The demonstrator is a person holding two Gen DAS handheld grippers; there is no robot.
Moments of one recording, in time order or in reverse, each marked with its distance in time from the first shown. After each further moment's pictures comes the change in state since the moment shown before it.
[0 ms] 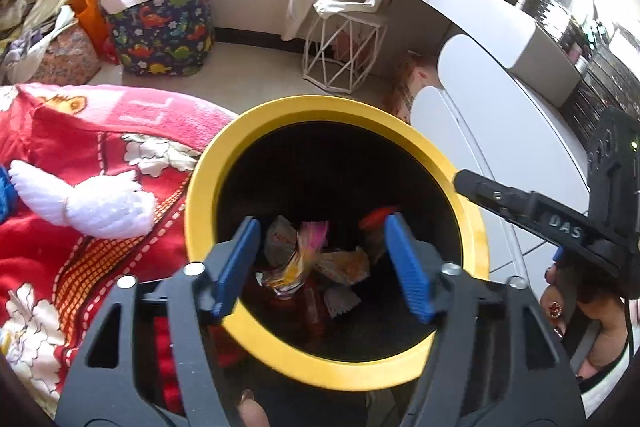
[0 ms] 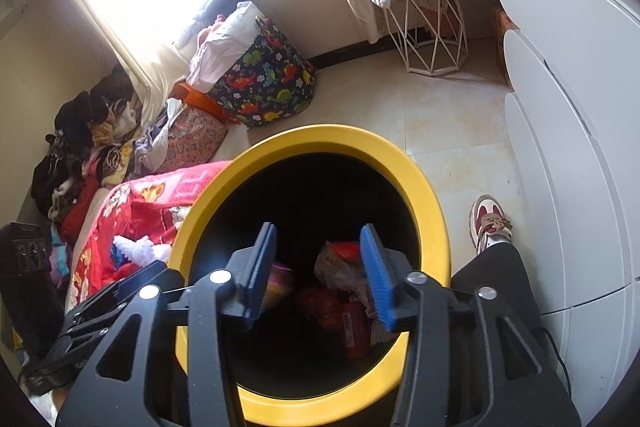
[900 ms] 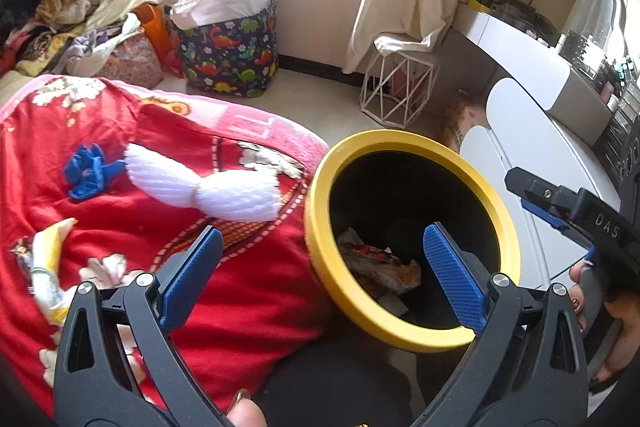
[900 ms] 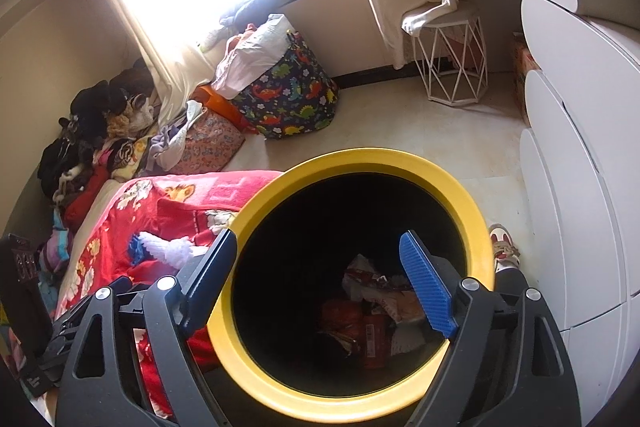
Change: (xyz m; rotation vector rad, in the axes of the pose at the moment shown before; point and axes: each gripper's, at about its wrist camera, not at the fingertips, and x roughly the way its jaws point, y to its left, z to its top) left arm -0.069 0.038 -0.016 -0.078 -0.123 0.177; right arm -0.019 0.052 -0.004 -0.102 -0.065 0.026
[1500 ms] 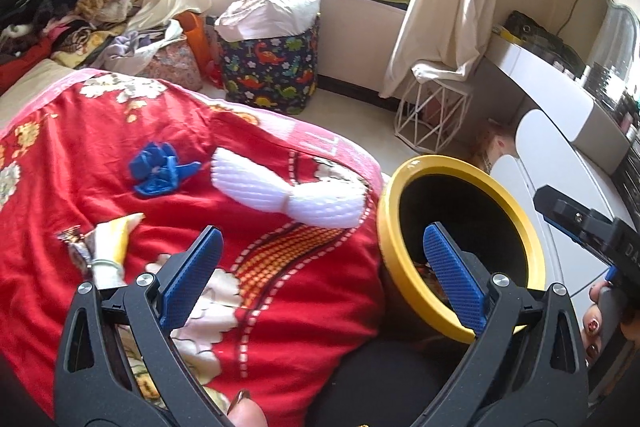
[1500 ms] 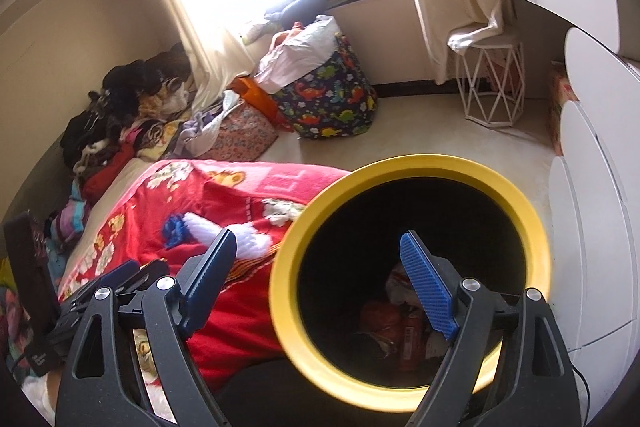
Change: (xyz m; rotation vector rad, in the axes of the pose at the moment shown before) left arm -0.036 0.056 -0.006 -0.080 -0.079 0.095; right arm -0.004 0.065 -0.013 -0.126 -0.015 0.085
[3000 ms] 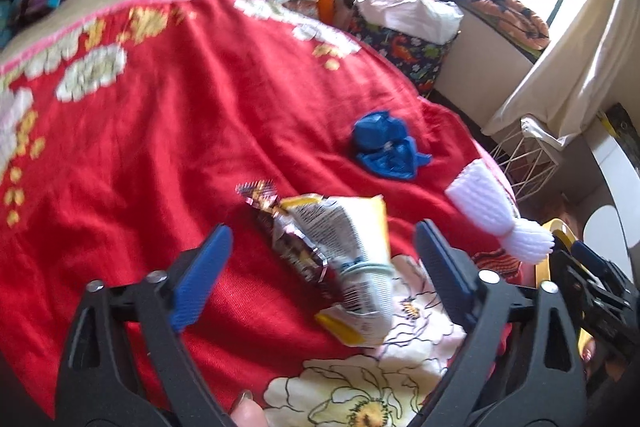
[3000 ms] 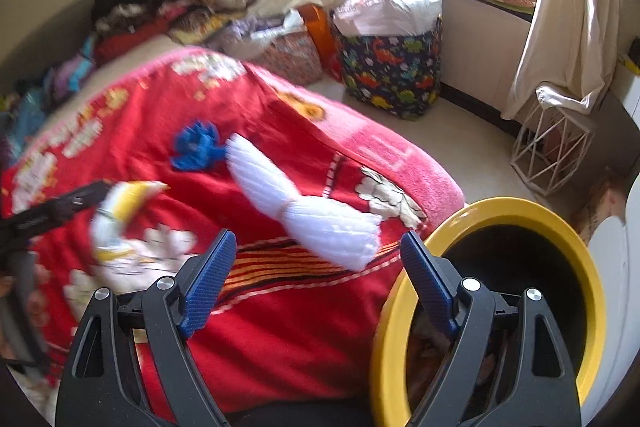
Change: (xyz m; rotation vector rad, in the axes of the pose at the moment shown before) left arm 0.000 0.185 -0.028 -0.395 0.061 0.197; right arm 0.137 0.132 -0.021 -0.470 0.205 -0.040
